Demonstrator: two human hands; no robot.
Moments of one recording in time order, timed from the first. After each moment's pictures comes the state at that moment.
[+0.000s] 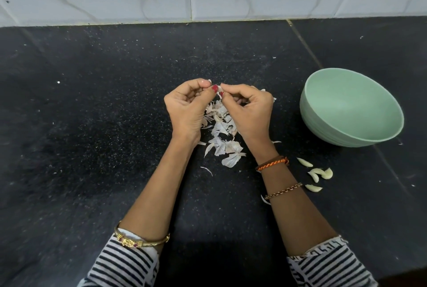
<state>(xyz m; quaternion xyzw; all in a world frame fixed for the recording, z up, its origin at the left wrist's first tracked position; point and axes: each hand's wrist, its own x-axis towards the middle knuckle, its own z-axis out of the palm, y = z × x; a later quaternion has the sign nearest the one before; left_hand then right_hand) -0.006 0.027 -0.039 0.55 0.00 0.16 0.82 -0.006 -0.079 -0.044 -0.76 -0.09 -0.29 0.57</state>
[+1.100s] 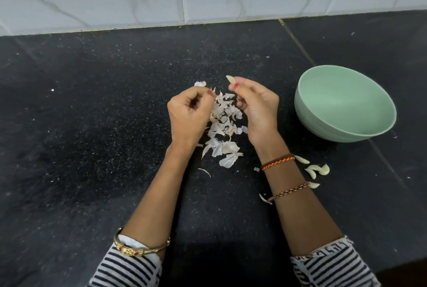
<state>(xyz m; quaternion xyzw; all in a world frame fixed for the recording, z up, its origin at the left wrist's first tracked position) -0.010 0.026 -0.042 0.71 -0.07 0.21 0.67 -0.011 -0.090 -0.020 -0.60 0.15 -0.10 0.78</state>
